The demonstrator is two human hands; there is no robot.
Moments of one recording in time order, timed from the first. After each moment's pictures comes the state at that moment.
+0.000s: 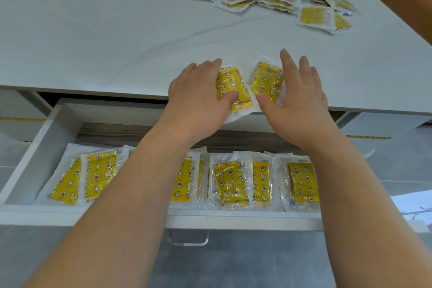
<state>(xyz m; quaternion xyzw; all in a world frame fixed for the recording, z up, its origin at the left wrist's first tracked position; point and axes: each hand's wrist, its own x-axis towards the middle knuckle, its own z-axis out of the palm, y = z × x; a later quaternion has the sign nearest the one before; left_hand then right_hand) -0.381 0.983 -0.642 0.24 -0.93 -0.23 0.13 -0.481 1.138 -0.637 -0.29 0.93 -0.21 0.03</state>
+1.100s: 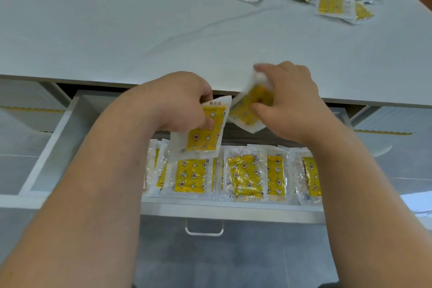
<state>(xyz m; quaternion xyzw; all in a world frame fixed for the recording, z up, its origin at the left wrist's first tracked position) -0.332 0.956 -0.595 0.24 -0.93 -0.22 -0.15 -0.458 1.114 -0.626 -0.38 0.90 -0.19 0.07</state>
